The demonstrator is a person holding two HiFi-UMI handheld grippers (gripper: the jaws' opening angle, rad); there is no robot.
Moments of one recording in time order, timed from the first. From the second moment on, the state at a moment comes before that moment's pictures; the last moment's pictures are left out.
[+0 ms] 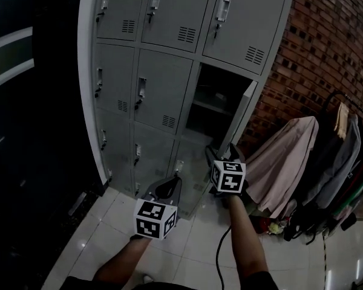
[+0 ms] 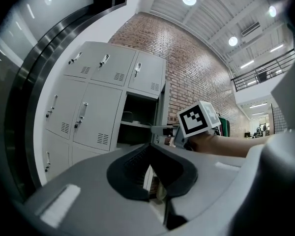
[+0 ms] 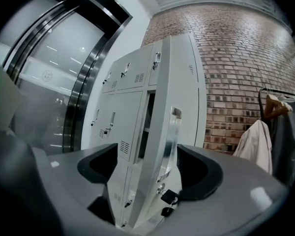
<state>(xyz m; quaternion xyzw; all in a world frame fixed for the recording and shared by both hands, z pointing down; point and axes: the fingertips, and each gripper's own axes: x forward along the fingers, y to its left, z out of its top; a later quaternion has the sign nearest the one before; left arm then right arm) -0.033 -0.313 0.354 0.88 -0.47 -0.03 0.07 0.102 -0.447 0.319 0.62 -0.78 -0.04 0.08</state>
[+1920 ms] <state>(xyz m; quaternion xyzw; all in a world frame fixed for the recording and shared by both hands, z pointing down) 0.067 -0.031 0.352 0.85 -0.53 -0.02 0.02 0.118 -0.028 0.346 0.52 -0.85 -0.03 -0.02</state>
